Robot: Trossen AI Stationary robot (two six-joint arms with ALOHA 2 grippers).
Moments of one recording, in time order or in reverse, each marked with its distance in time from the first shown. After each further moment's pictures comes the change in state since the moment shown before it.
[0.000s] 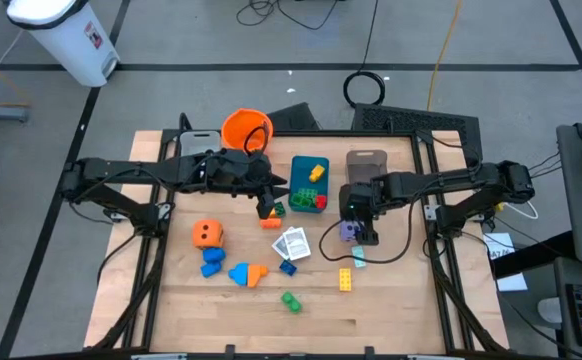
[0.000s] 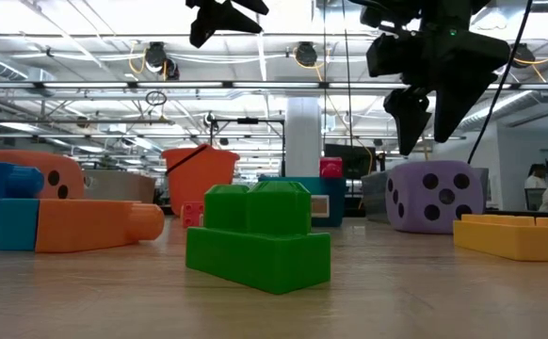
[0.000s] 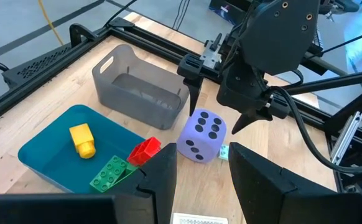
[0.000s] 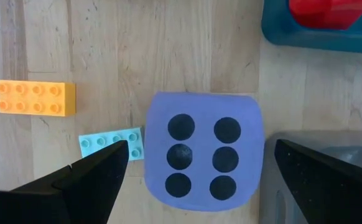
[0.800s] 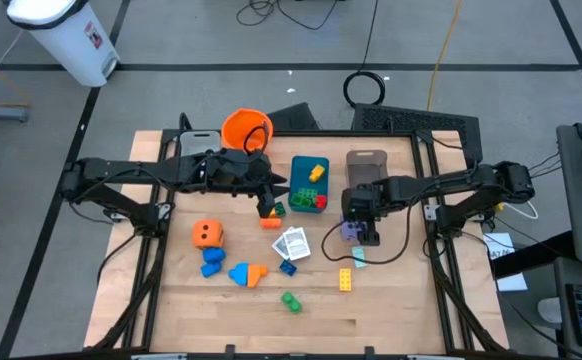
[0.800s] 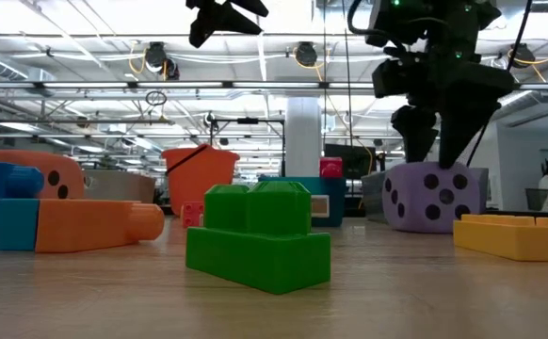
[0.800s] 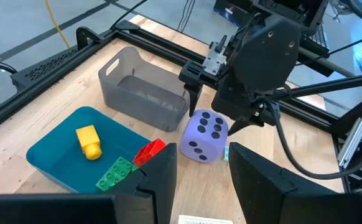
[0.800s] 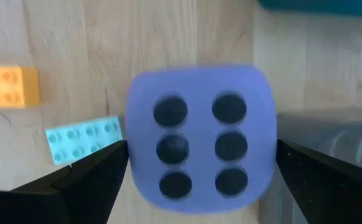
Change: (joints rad) left arm 0.001 0.000 0.000 0.000 -0.021 0.006; right arm -0.003 0.000 -0.098 0.056 0.049 0.032
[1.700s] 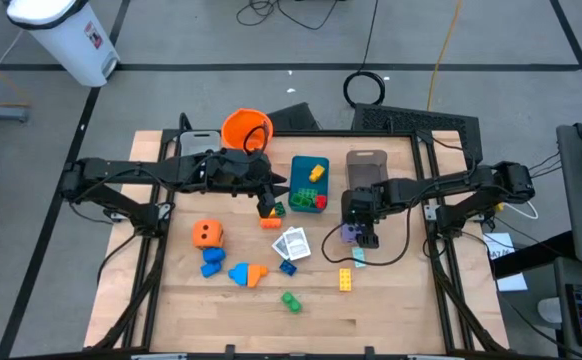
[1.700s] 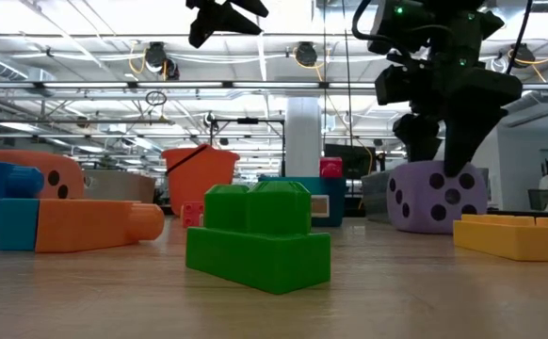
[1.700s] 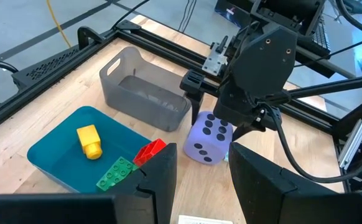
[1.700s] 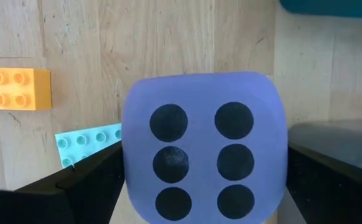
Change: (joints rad) left arm 0.000 0.000 0.000 0.000 -0.005 -0.006; right arm 0.000 0.000 -0.051 0.080 -0.050 -0.006
